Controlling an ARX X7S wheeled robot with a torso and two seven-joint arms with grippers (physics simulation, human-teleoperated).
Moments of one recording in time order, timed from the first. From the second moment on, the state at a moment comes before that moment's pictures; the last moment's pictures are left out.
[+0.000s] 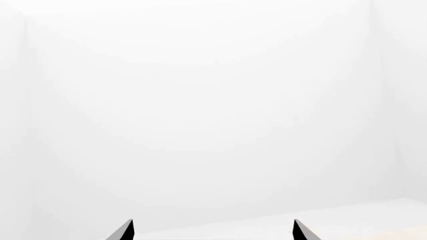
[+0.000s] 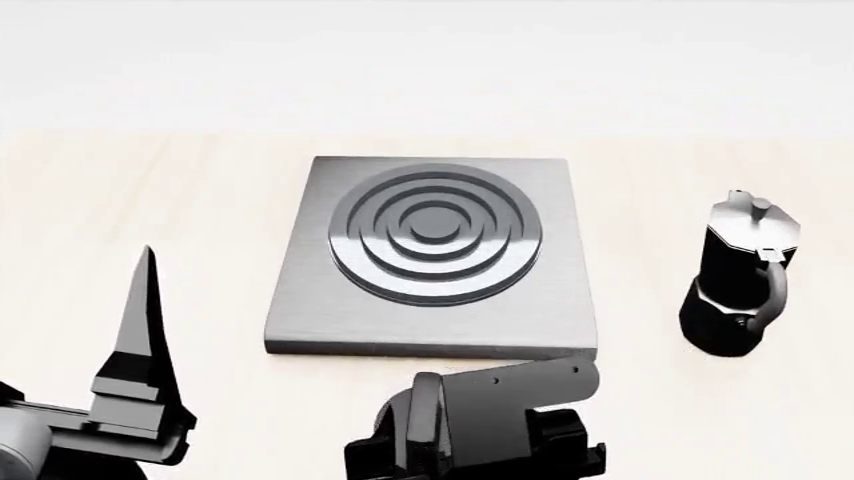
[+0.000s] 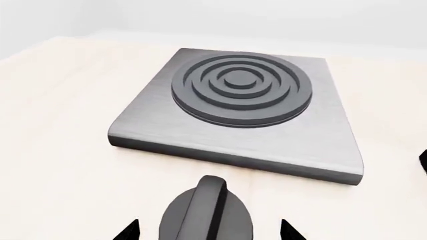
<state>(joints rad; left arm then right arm) -0.25 -0.31 0.25 0.86 -0.23 -0.61 -0.33 0.37 0.06 -0.23 -0.34 0.25 0.99 0.13</state>
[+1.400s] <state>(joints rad) -0.25 -0.33 0.26 0.85 -0.25 -0.60 -0.36 0.43 0.10 -0.29 -0.04 0.34 0.86 0.15</state>
